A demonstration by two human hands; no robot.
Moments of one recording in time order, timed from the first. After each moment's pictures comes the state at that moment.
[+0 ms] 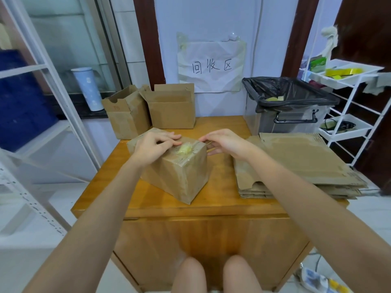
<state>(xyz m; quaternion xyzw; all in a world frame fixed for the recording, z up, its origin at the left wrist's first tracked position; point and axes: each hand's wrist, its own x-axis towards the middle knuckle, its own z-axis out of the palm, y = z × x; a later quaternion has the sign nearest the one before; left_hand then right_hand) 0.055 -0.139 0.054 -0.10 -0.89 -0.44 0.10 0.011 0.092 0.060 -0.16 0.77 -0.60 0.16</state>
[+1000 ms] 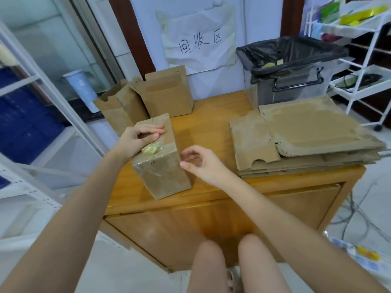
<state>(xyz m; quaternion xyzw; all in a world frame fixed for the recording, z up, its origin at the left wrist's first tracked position) 0.054 -0.156 0.062 -0.12 -0.89 -0.44 0.08 0.076 0.063 -0.017 -0.24 0.73 -0.63 0.04</state>
